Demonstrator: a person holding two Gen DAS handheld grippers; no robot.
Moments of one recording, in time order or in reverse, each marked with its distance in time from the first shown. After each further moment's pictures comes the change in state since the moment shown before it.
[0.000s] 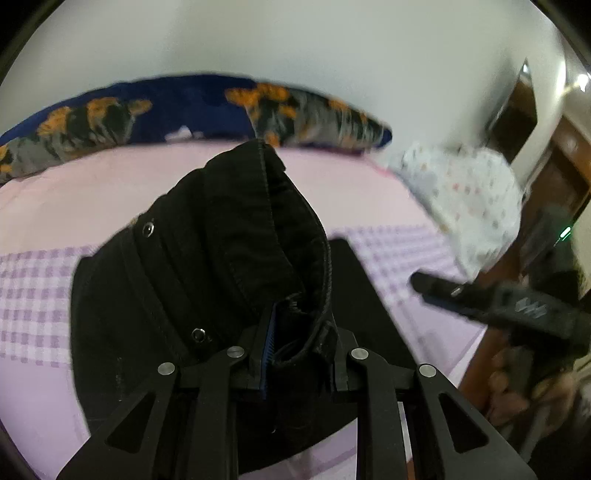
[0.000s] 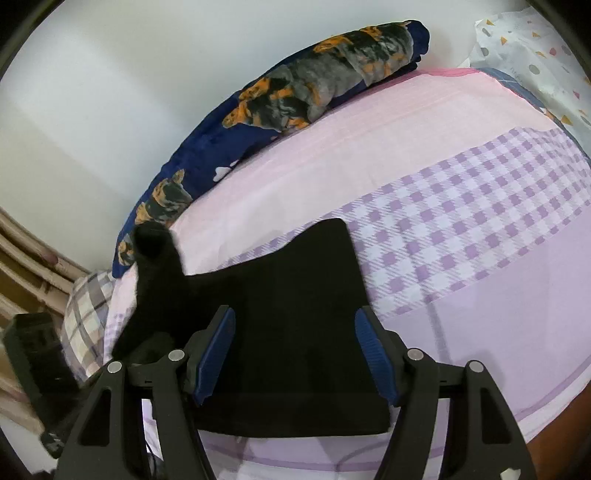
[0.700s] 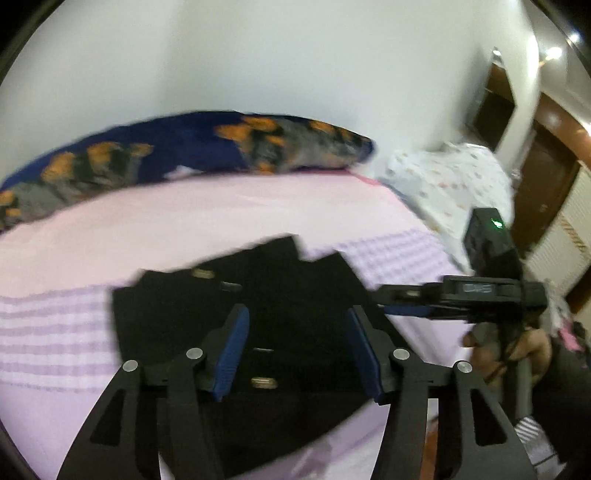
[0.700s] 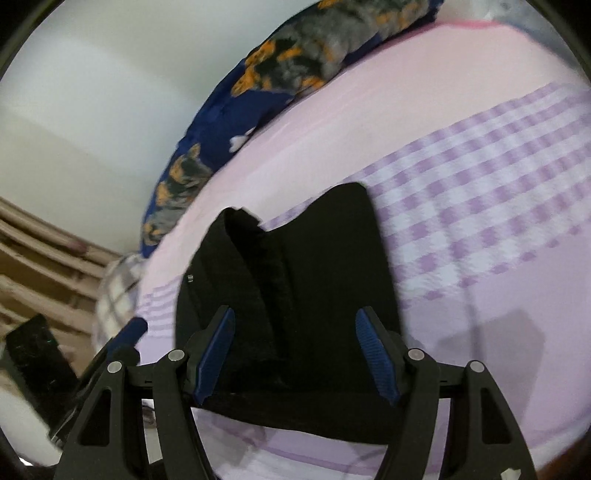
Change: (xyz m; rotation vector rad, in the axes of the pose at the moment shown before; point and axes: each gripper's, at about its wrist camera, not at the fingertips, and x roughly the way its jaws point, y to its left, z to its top) left arm -0.060 0.015 0.003 0.102 -0.098 0.032; right arm 0.041 -0.017 0.007 0.068 0.172 0.228
